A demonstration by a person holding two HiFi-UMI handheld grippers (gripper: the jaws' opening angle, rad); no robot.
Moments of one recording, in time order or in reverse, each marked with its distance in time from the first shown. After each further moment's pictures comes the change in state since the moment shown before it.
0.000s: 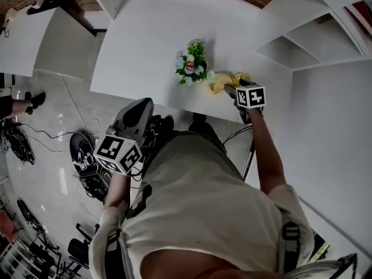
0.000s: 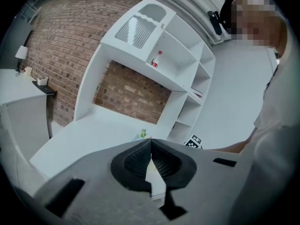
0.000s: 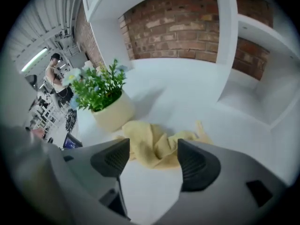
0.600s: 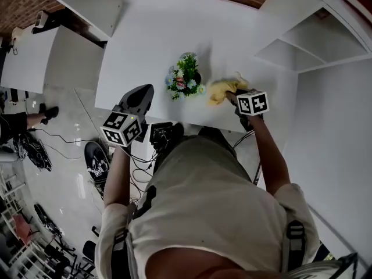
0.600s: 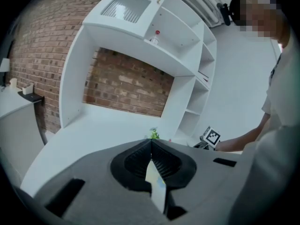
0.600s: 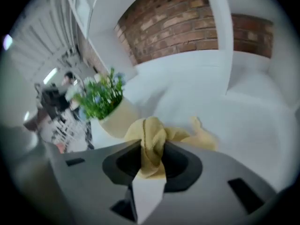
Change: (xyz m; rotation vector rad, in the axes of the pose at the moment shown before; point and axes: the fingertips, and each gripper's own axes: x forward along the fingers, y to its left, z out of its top) left arm 0.103 0.051 0.000 0.121 0.108 -0.001; right arm 0.013 0.001 0.003 0.067 -0.031 0.225
